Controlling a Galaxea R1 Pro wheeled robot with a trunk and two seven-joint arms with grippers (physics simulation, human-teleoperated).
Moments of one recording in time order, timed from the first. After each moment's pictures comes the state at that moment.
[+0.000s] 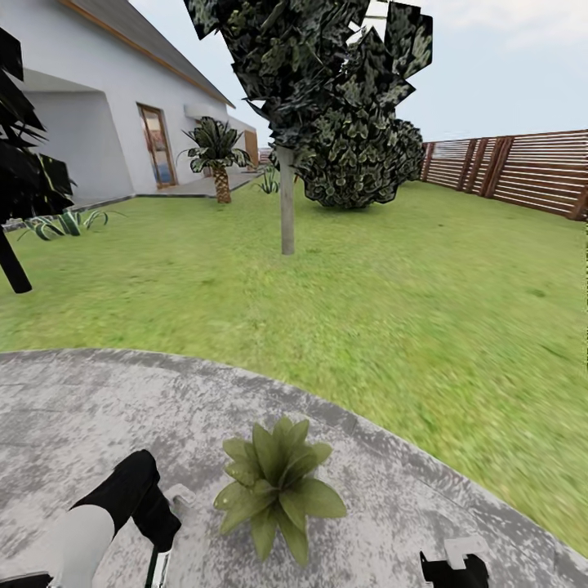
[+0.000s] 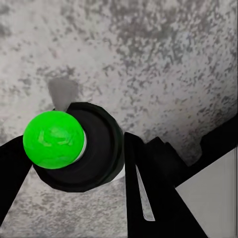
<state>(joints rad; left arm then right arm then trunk) -0.69 0.12 0.12 -0.44 -1.03 0.71 -1.08 -0.46 -0.12 -0.83 -0.04 0.92 -0.40 -0.07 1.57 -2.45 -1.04</state>
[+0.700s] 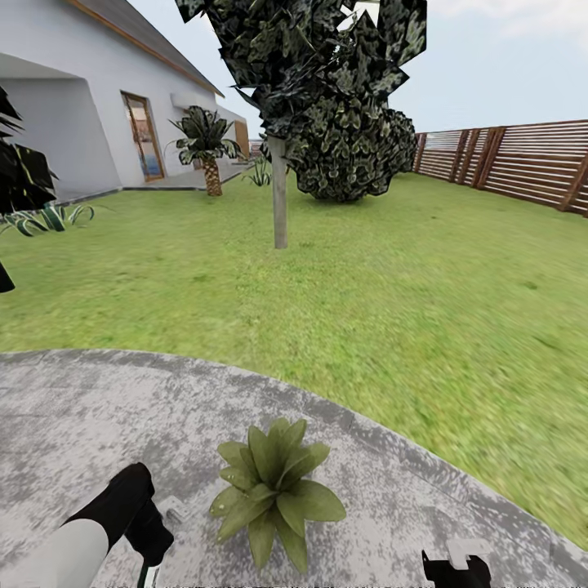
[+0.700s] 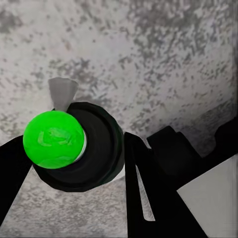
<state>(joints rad) -0.65 0.13 0.13 -0.44 -1.03 0.70 -1.00 -0.46 -0.12 -0.87 -0.04 0.92 -0.40 -0.07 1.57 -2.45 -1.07</state>
